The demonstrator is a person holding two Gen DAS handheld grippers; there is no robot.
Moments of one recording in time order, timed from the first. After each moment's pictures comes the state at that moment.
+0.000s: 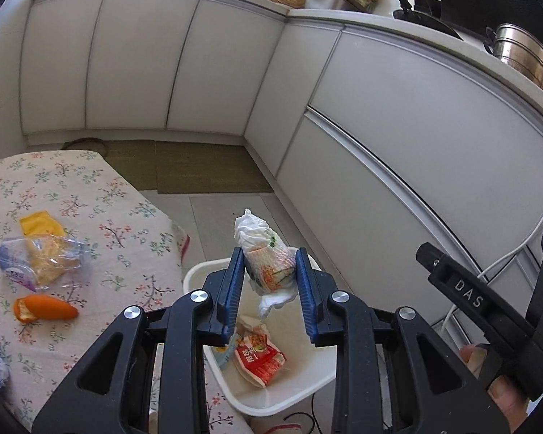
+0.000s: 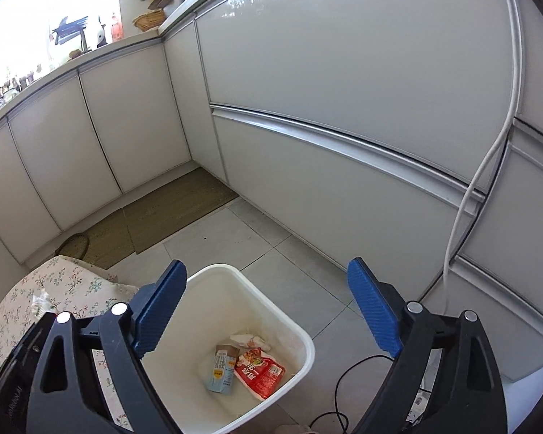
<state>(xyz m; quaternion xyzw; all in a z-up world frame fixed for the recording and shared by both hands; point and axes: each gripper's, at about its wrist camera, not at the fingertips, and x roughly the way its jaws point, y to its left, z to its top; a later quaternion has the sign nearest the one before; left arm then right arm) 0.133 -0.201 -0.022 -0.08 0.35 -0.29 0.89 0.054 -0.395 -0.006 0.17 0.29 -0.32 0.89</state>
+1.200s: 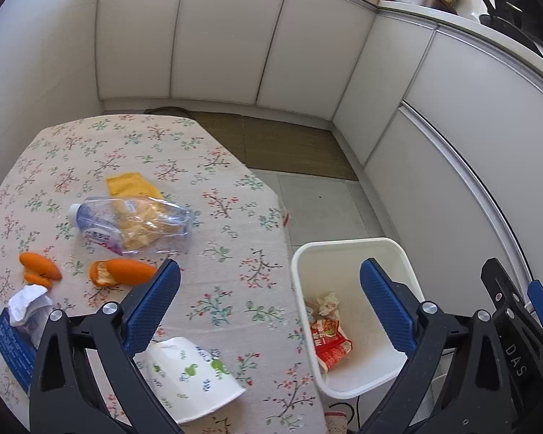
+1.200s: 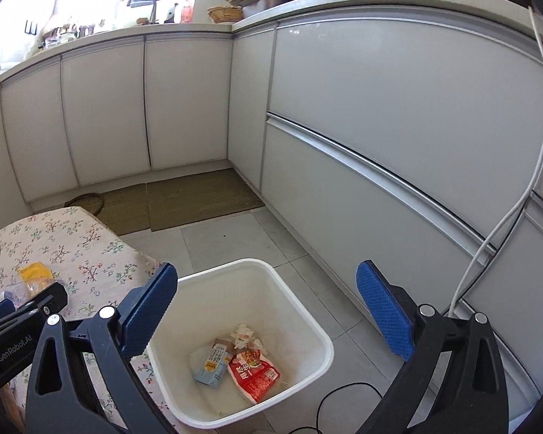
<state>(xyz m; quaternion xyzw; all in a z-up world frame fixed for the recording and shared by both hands) 0.149 -0.127 -0.032 -0.08 0.41 -0.11 0.90 0.074 -0.310 -0.002 0.04 0.29 -0.26 0.92</state>
